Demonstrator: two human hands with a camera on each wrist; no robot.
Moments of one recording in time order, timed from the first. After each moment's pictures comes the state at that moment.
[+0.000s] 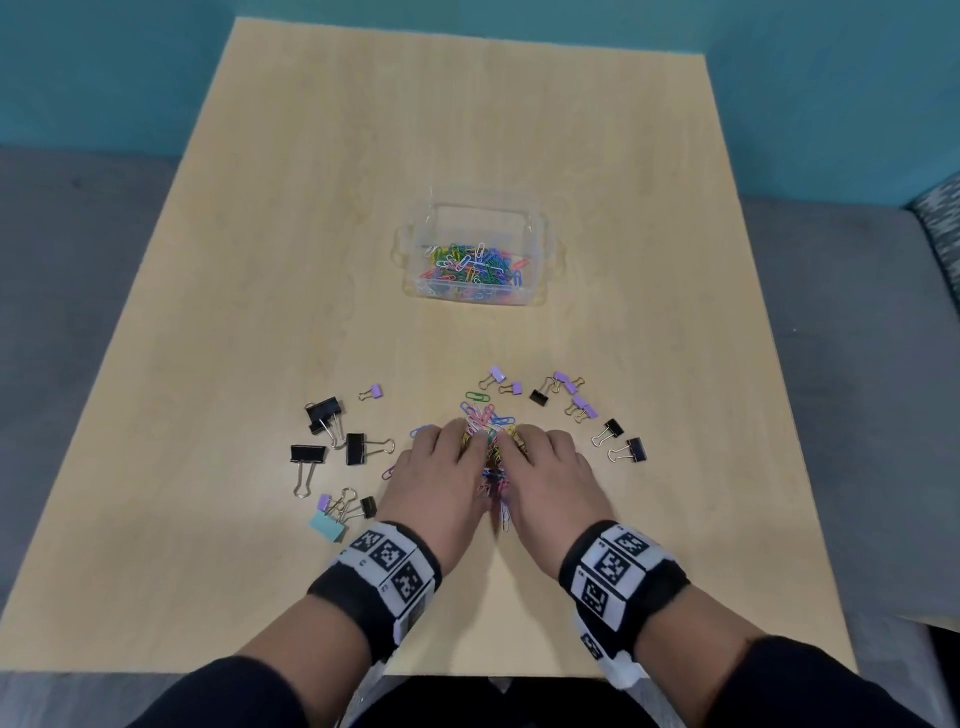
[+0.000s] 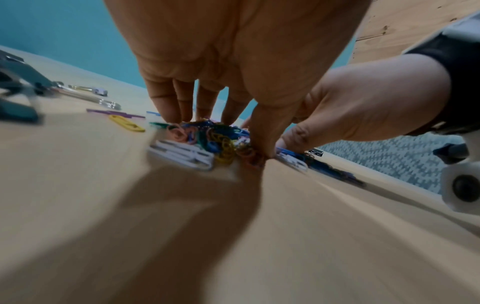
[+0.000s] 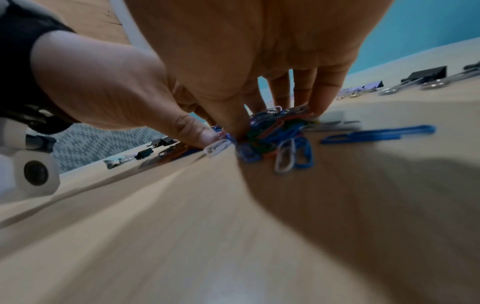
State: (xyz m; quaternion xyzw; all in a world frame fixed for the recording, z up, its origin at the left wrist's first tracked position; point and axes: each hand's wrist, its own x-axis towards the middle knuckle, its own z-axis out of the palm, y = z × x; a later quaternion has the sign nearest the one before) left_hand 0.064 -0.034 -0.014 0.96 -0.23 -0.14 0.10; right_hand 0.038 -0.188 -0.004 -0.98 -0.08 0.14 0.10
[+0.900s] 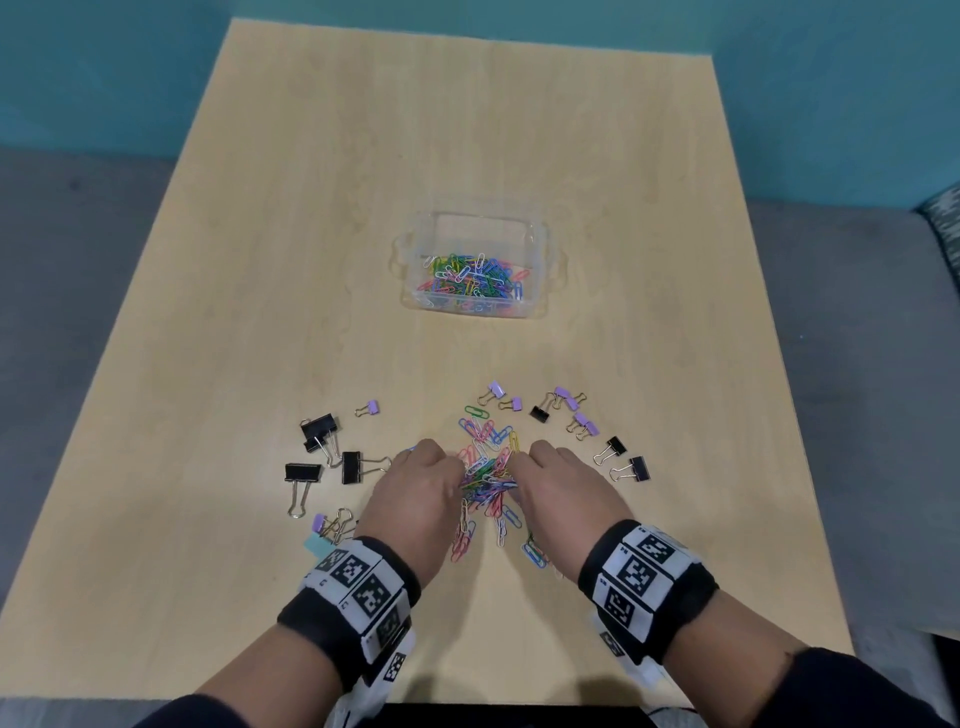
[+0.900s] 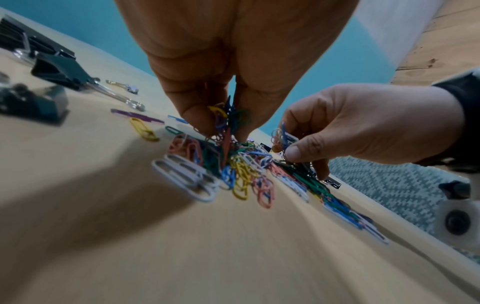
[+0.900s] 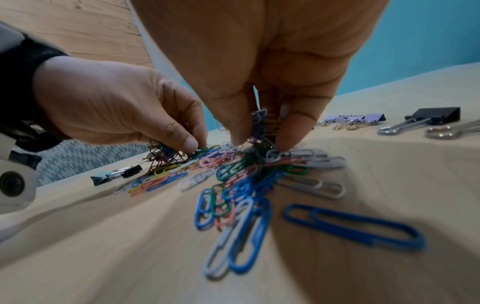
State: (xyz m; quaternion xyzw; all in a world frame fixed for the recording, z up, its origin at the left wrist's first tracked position) left_hand 0.076 -0.023 -0.009 0.95 -0.15 -0.14 0.23; right_hand 0.055 -0.205 -0.001 -0.98 -0.14 0.15 0.09
